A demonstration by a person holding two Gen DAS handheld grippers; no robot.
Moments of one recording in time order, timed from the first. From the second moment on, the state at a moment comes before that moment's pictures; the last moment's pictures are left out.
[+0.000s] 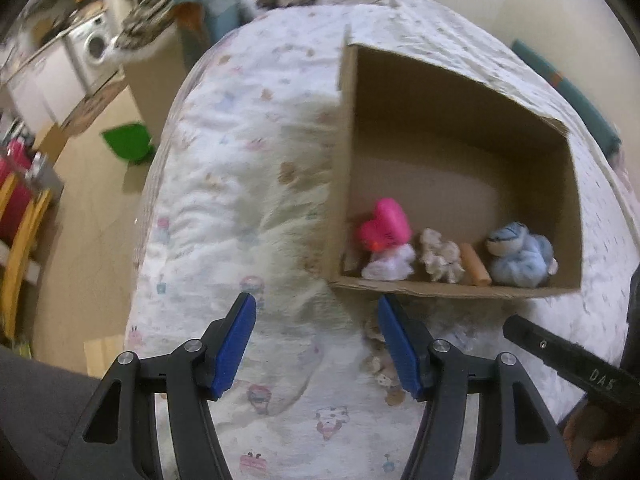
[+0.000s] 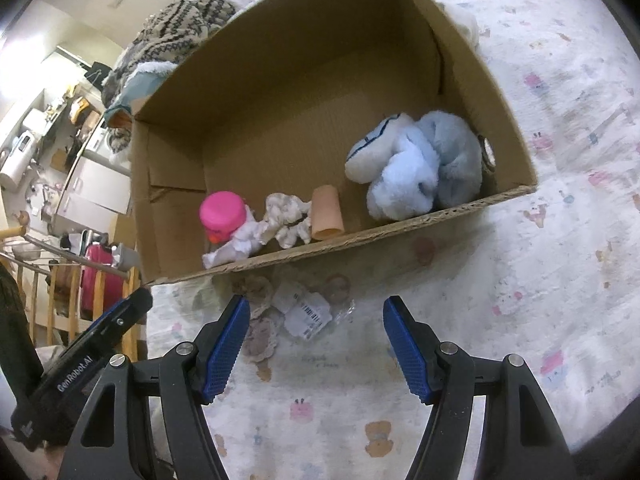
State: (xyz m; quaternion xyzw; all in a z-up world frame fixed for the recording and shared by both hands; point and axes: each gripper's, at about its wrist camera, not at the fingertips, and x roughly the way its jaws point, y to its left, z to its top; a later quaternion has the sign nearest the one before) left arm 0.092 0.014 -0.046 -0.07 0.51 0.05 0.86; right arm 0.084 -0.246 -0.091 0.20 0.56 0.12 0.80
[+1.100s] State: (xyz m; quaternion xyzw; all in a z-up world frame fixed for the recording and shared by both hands) left arm 0.104 -0.050 -0.105 -0.01 0.59 -0.05 0.81; right arm 0.077 -0.218 -0.103 0.08 0.62 0.09 0.78
